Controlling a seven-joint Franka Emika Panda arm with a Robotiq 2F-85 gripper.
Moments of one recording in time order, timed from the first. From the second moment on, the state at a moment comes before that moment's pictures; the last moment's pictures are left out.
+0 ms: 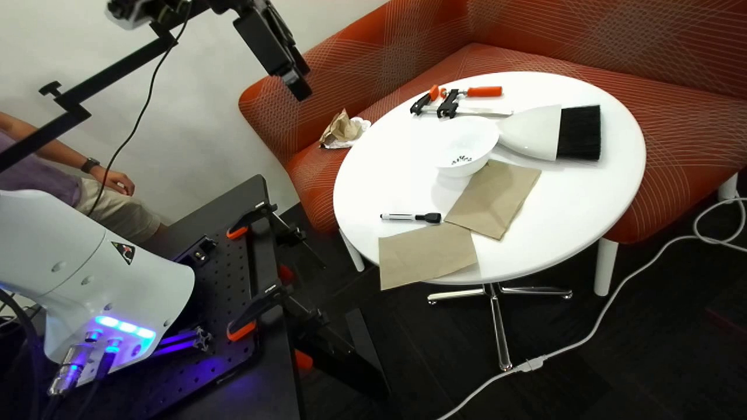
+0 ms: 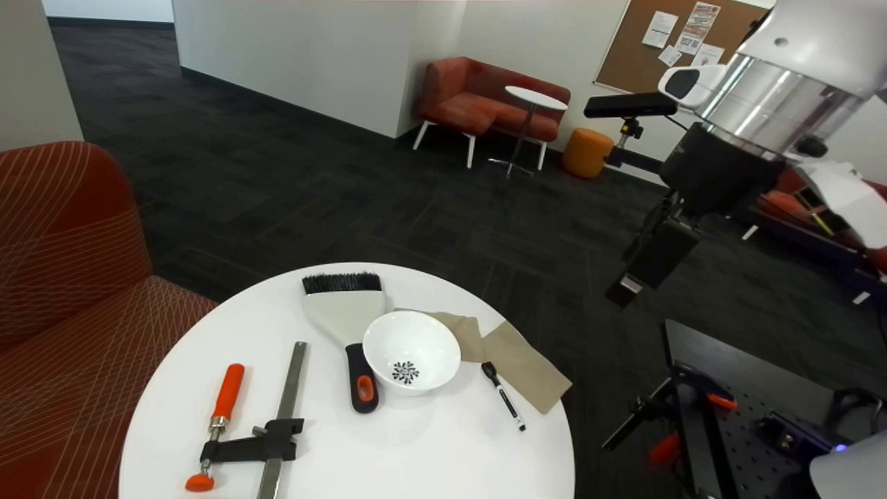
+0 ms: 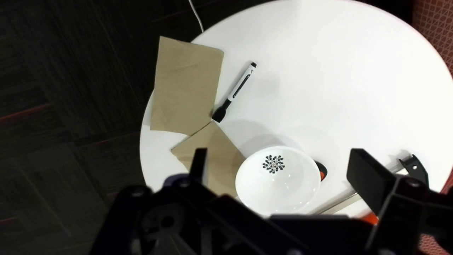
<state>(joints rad) 0.00 -0.37 0.08 -2.78 -0.04 2.51 0.28</state>
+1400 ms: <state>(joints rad) -0.02 0.39 0.06 -2.55 0.28 2.95 0.30</state>
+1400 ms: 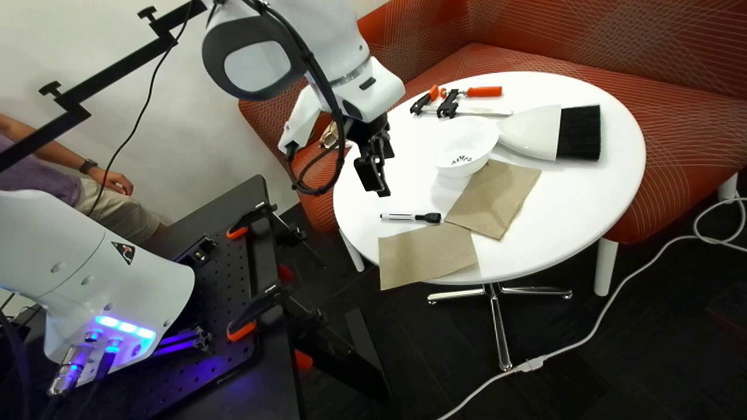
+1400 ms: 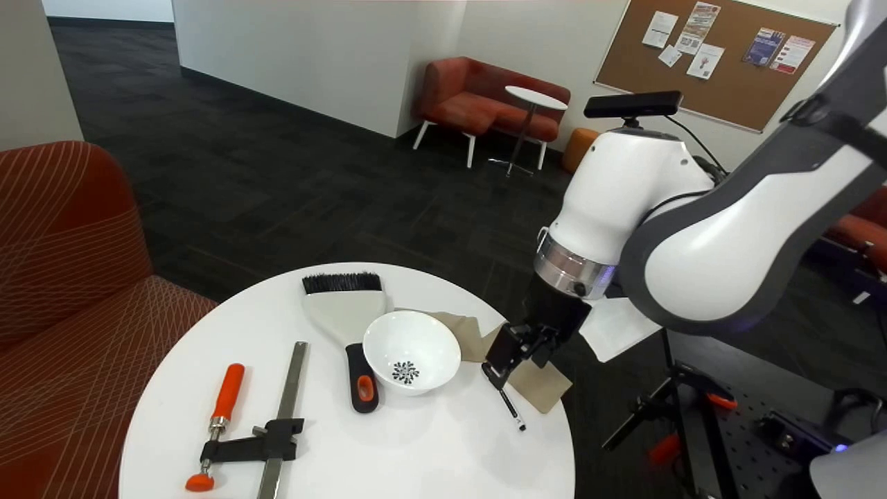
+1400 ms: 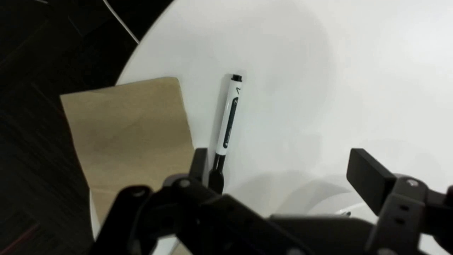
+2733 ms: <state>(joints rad) -0.04 0.65 0.05 -2.41 0.29 3.03 0.30</state>
